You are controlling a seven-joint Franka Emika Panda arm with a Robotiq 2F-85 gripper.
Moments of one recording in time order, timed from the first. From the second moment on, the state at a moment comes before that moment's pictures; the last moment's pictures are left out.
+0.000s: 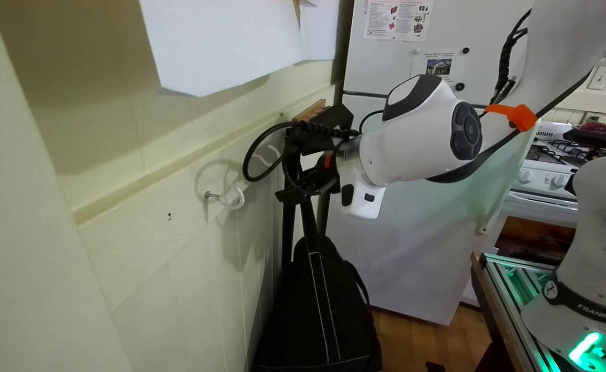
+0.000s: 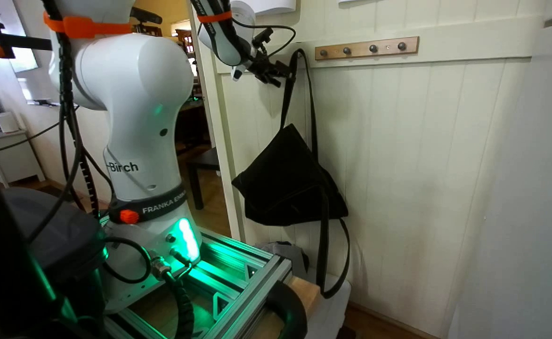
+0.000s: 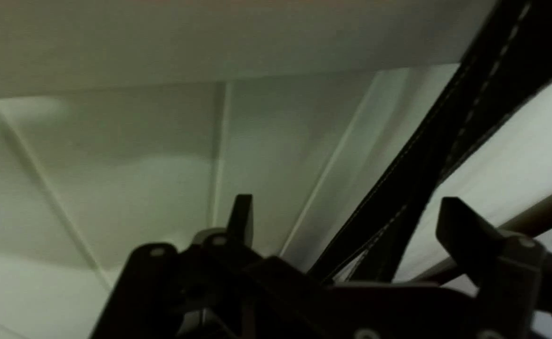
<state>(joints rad) 0.10 -0.04 0.11 -2.33 -1.64 2.57 -1.32</state>
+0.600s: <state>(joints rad) 0.11 -0.04 0.10 -2.36 -1.36 2.68 -1.61</state>
